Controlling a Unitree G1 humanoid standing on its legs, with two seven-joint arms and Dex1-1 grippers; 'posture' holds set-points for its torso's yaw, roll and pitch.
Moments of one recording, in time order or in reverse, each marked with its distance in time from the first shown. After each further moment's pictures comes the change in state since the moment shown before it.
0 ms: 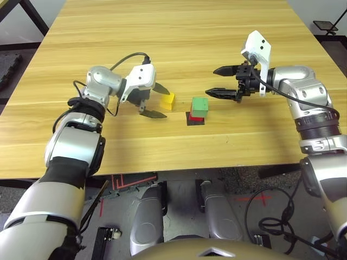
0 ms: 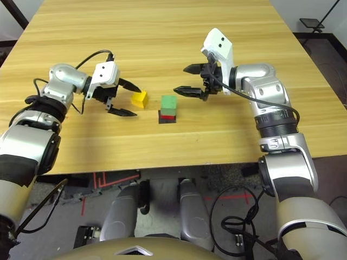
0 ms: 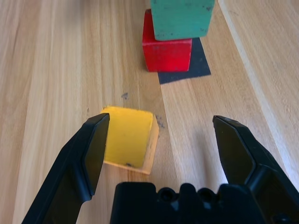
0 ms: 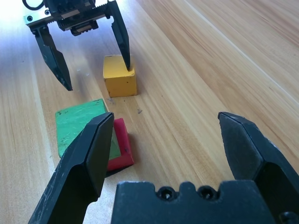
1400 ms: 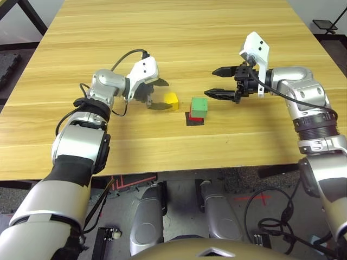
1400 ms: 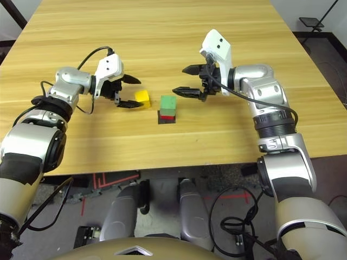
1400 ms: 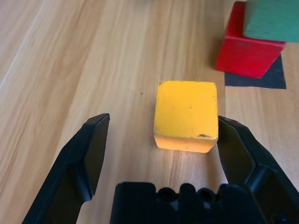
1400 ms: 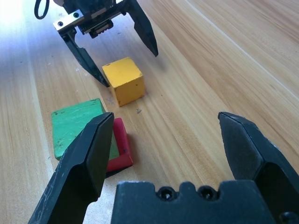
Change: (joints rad) left arm -0.010 -0.027 0.087 0.072 0.077 0.108 0.243; right arm 0.002 0.013 0.001 0.003 -0.002 0.000 0.000
